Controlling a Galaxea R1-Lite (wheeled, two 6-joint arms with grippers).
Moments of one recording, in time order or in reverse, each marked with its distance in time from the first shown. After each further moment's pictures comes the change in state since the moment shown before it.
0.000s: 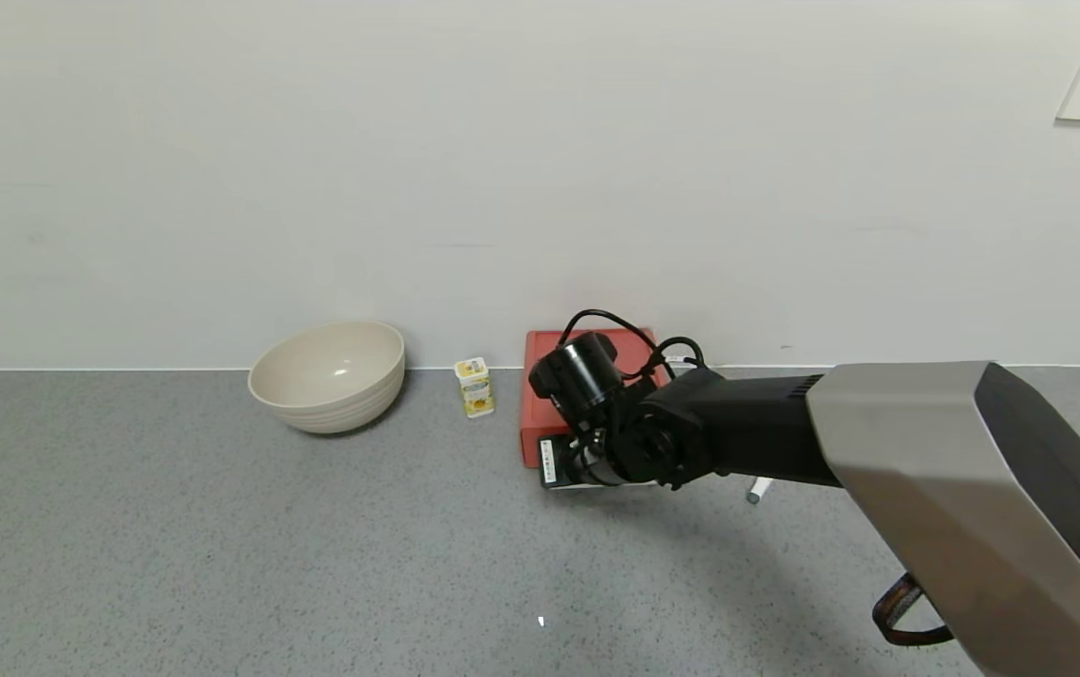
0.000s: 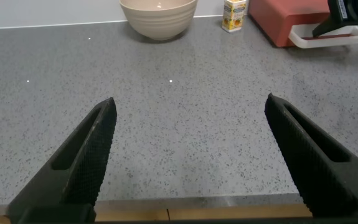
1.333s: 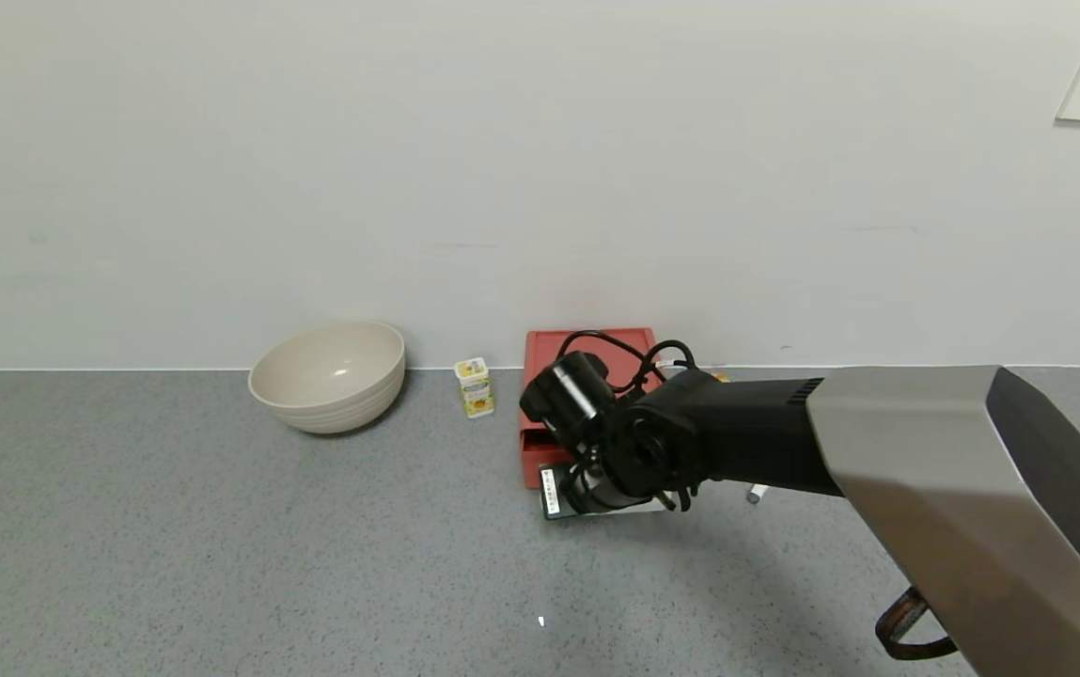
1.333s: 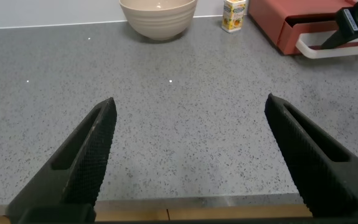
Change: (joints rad) left arm 0.000 0.000 0.000 0.000 0.000 0.000; right arm 0.034 -0.007 -0.004 0.188 0.040 0.039
